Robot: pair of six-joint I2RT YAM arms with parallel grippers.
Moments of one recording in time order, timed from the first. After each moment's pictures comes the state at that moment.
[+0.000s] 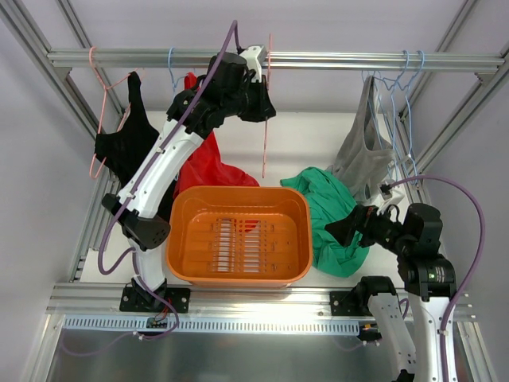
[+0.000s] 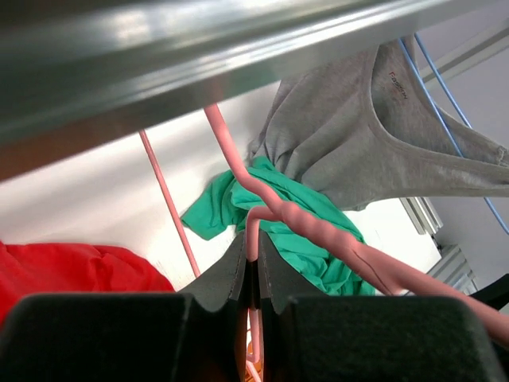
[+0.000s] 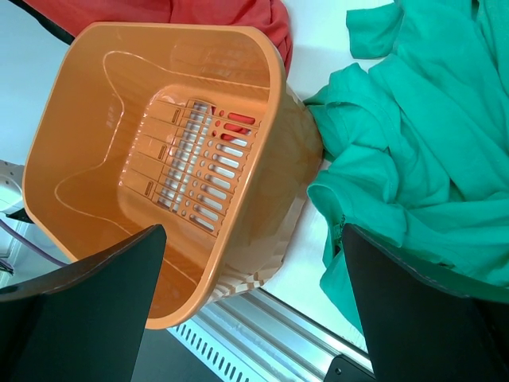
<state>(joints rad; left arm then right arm) -0.65 1.88 2.34 -0.91 0.10 -0.41 0.04 0.45 0.84 -0.91 -0.62 0.27</state>
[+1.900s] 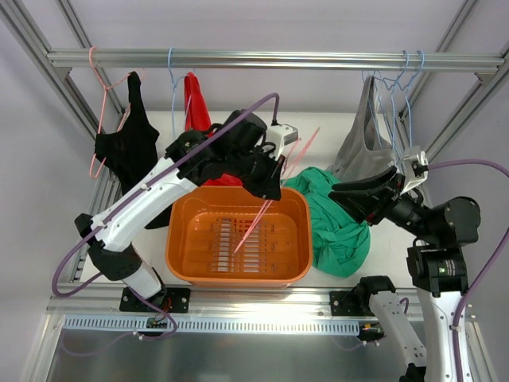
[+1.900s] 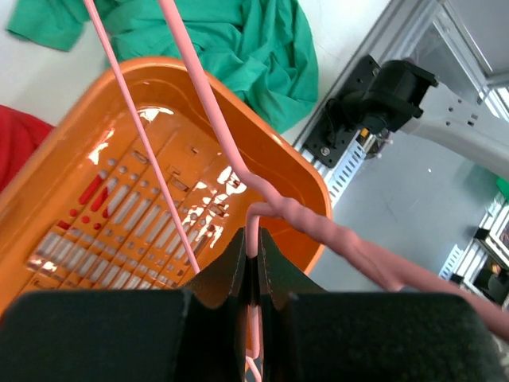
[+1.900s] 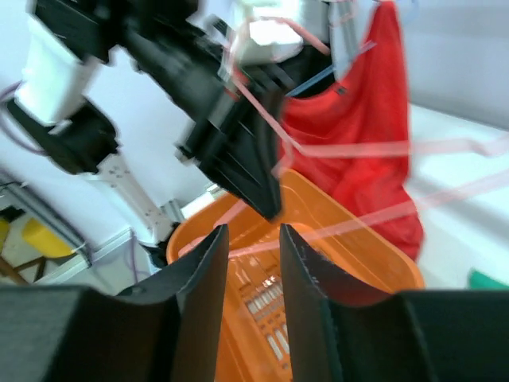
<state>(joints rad) -0.93 1.59 1.97 -1.14 0.29 -0.29 0.07 0.53 0.97 -0.21 -0.93 0.58</state>
